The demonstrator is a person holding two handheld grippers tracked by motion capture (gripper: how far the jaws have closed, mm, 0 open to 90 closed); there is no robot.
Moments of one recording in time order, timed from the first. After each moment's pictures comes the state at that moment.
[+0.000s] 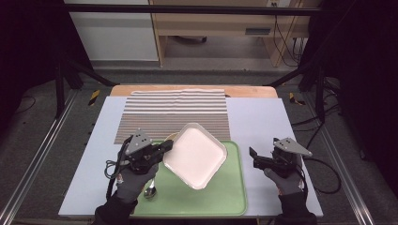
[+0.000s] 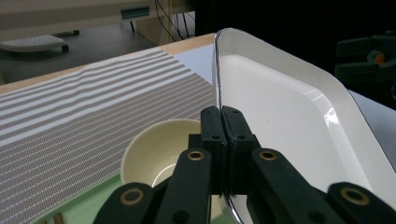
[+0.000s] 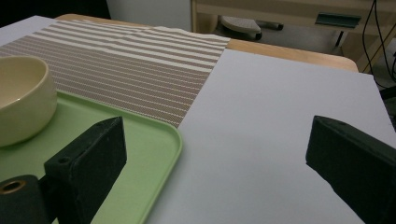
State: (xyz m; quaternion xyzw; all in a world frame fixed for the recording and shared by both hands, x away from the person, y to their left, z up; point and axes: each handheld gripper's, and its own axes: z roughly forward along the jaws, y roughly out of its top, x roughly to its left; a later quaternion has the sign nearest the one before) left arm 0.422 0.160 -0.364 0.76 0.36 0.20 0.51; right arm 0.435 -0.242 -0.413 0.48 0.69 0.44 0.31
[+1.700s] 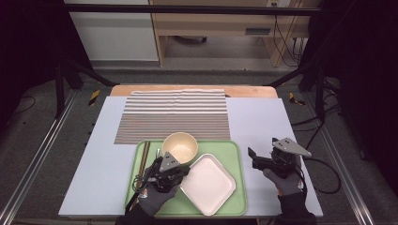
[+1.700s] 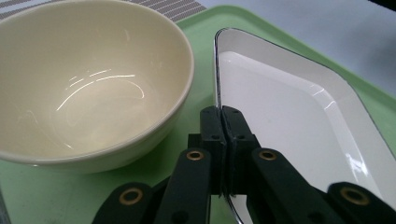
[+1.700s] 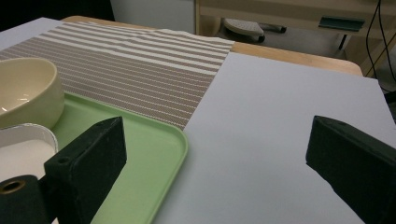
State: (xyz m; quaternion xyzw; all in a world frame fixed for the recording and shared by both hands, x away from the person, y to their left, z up) left arm 0.415 0.115 -0.445 0.82 0.36 0.13 0.42; right arm 0.433 -0.238 -0.411 0.47 0.69 0.45 0.31
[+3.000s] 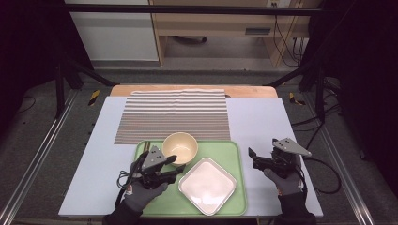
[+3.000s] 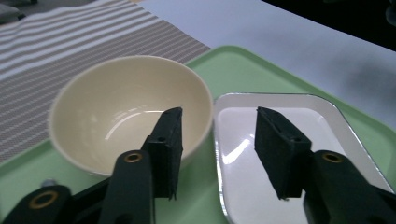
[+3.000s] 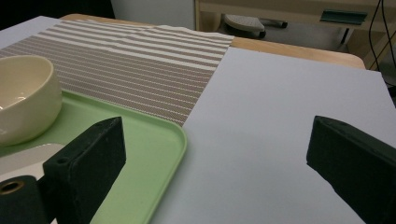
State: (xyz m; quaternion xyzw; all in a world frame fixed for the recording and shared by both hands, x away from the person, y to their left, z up) left arm 0.416 0.150 -0.410 0.80 0.33 0.16 0.47; right arm 0.435 -0.240 -0.415 0.48 0.69 0.45 0.30
